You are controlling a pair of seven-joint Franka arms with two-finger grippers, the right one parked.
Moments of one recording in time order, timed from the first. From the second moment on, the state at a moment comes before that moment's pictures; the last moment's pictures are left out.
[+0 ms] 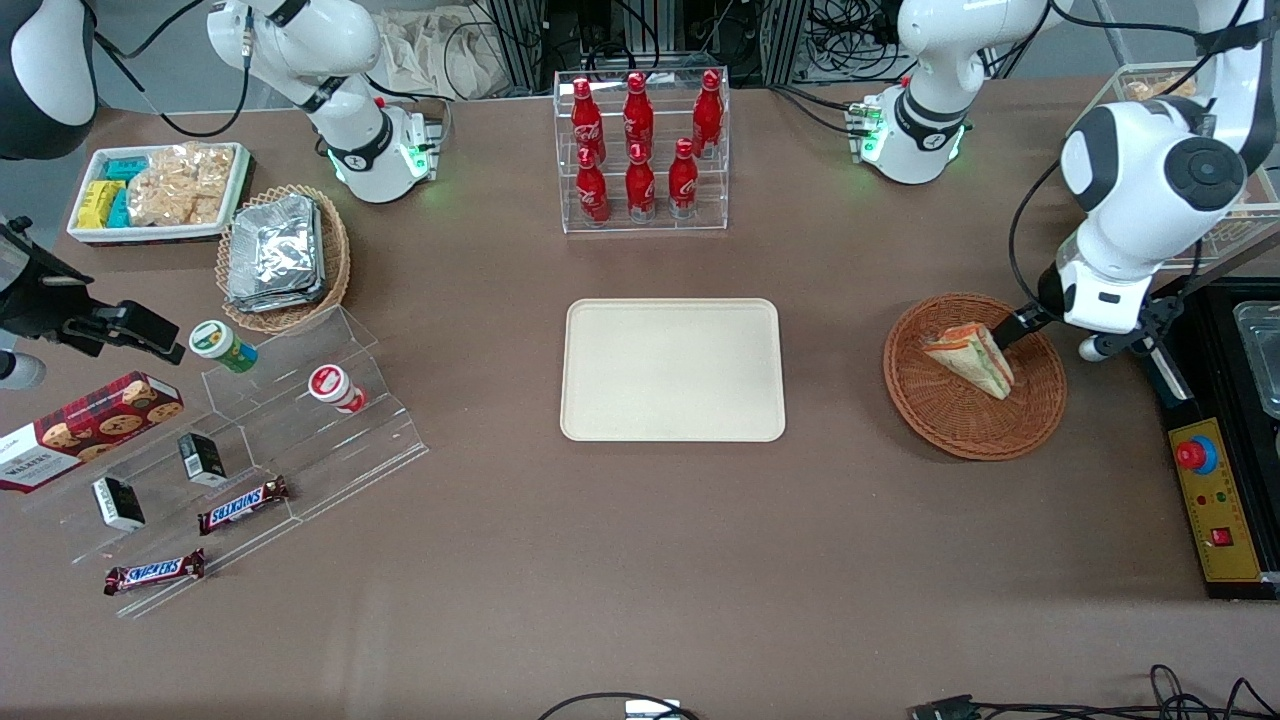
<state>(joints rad) 0.20 -0.15 -0.18 -2.44 0.02 2.31 -0.51</state>
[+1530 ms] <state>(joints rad) 0.20 0.05 -0.18 -2.65 0.01 2.74 -0.66</state>
